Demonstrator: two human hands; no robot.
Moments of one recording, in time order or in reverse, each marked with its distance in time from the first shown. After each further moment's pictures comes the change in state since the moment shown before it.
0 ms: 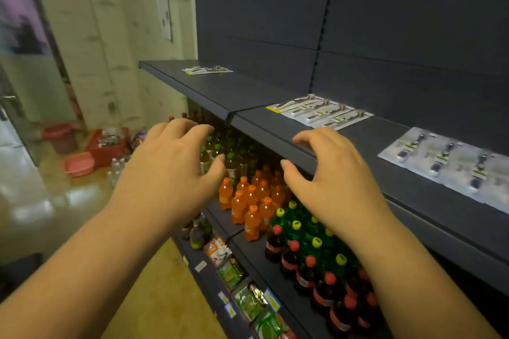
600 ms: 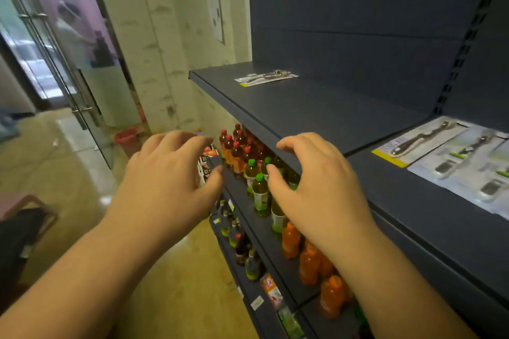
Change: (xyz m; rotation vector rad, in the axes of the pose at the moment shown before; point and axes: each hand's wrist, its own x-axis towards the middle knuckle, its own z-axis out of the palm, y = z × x) left_hand 0.180 -0.153 0.079 0.156 -0.078 -0.152; right_hand 0.215 -0.035 0.198 0.268 -0.006 -0.088
